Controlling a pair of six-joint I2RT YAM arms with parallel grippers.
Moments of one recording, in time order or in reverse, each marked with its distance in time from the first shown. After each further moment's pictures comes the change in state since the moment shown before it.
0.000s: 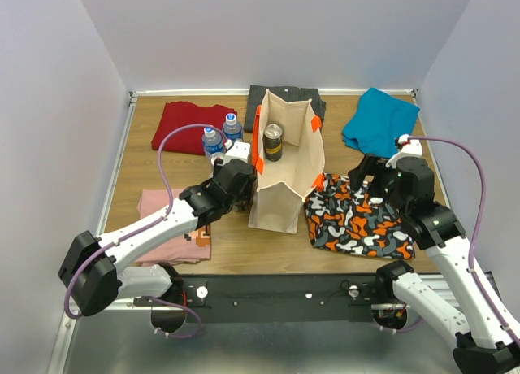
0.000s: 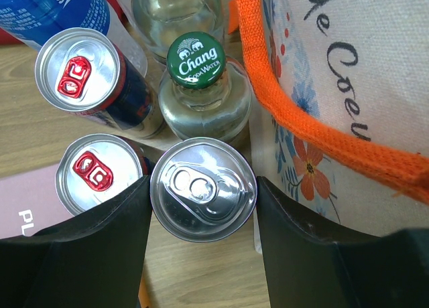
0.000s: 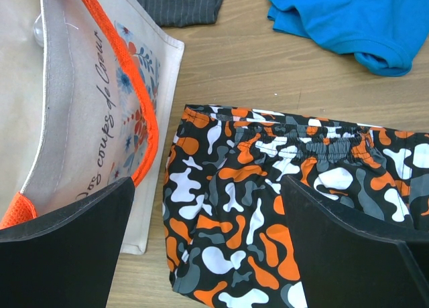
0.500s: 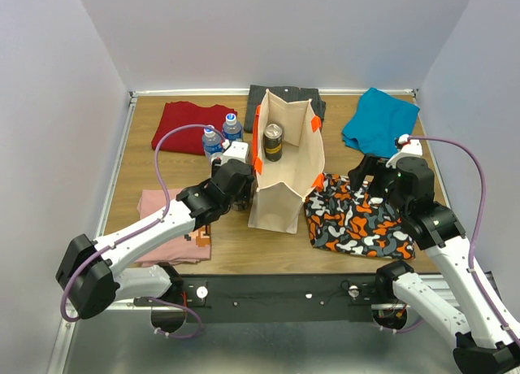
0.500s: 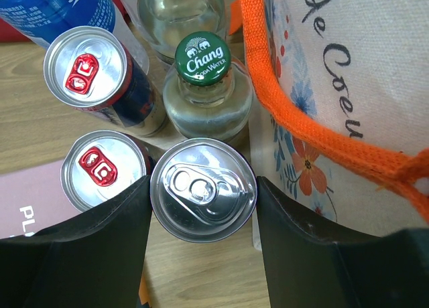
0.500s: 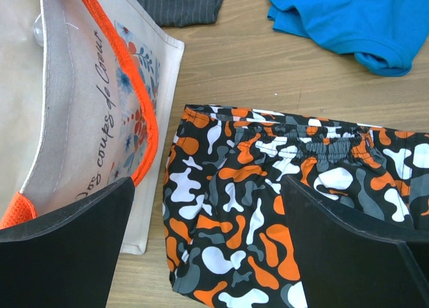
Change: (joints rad) left arm 0.000 -0.025 0.000 -0.016 0.000 -0.013; right arm 0.000 0.000 0.000 0.000 0.000 0.000
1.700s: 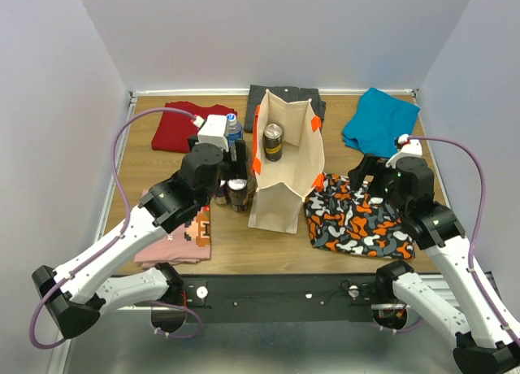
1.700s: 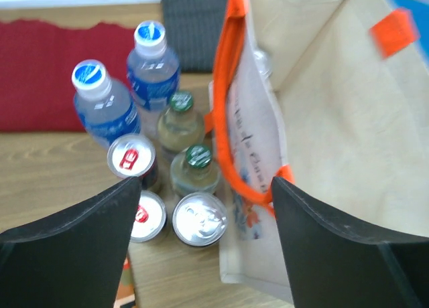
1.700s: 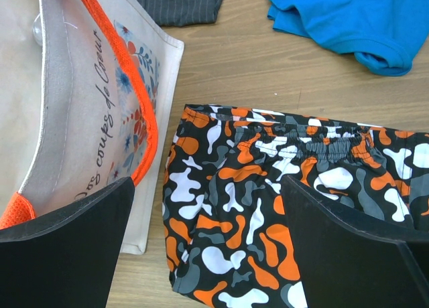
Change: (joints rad) left arm -0.002 -0.180 0.190 -0.054 -0.026 0.036; right arm 0.000 0.002 0.000 0.000 0.000 0.000
